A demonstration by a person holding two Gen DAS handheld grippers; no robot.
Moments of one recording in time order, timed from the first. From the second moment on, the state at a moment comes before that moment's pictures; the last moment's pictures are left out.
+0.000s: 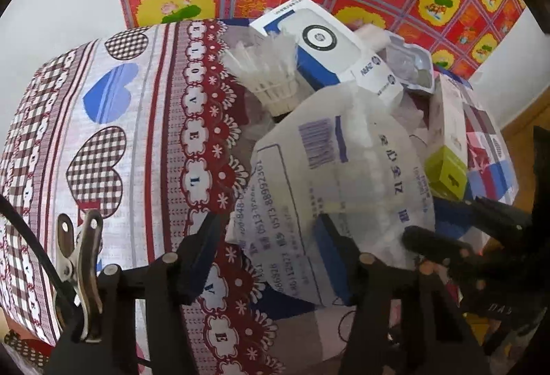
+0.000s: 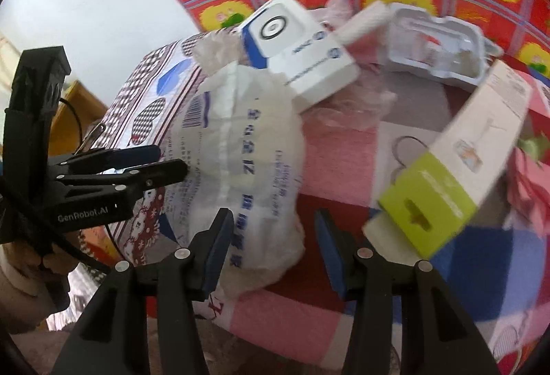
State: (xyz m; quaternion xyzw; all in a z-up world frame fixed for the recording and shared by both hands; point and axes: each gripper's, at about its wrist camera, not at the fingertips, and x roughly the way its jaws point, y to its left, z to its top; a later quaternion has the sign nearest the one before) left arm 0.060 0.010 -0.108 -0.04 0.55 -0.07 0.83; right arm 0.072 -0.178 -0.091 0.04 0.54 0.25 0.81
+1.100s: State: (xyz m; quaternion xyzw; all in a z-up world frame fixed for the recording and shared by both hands) left arm 0.072 -0.004 -0.122 0.00 0.56 -0.08 0.82; right arm 0.077 -0.159 -0.119 0.08 0.57 0.21 0.79
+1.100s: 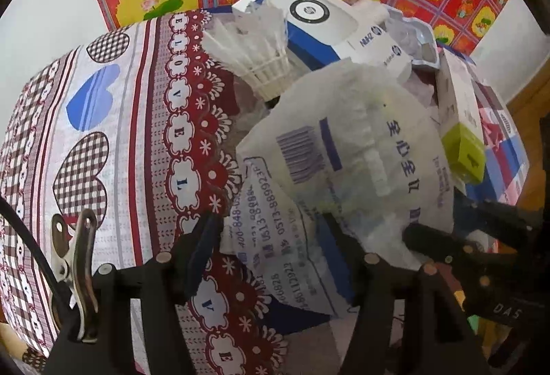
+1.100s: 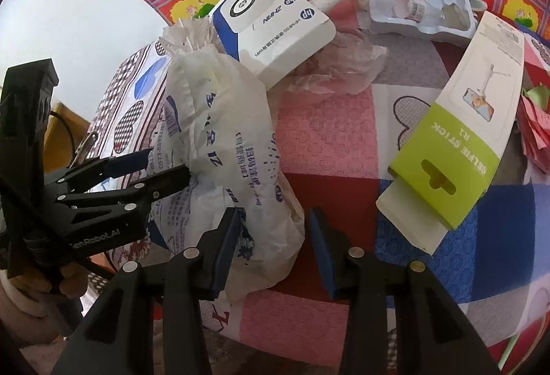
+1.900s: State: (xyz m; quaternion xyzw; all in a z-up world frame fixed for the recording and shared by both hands) left arm 0.067 -0.017 -0.114 -0.03 0.57 -0.15 0.81; right arm 0.072 -0.169 -0.113 0.10 0.56 0.18 0.81
